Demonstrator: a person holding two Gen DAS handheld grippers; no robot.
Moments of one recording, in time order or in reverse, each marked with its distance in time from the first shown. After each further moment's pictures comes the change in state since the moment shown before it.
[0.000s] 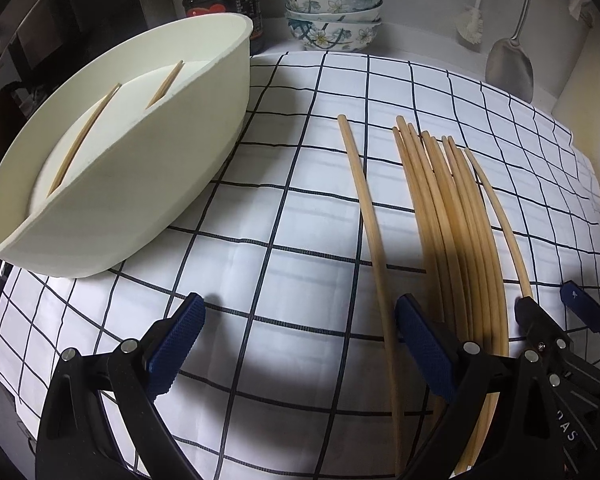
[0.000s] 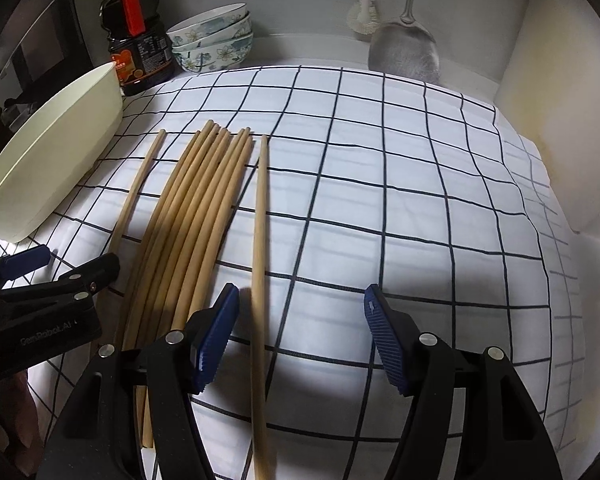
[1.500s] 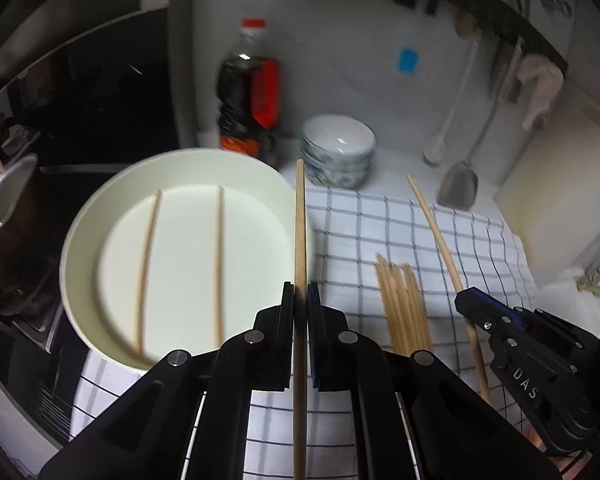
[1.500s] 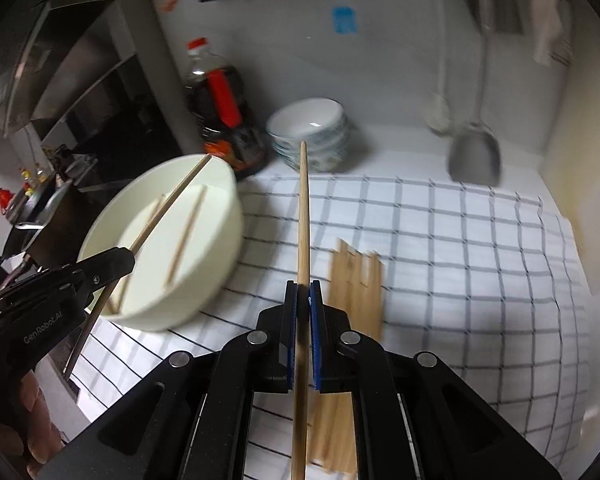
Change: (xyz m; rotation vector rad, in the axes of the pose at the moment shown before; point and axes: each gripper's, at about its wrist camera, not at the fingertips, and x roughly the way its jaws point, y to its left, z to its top) left arm -0.130 0.096 0.067 -0.024 -0.212 -0.170; right arm -0.094 0.082 0.087 0.016 -0.128 0.217
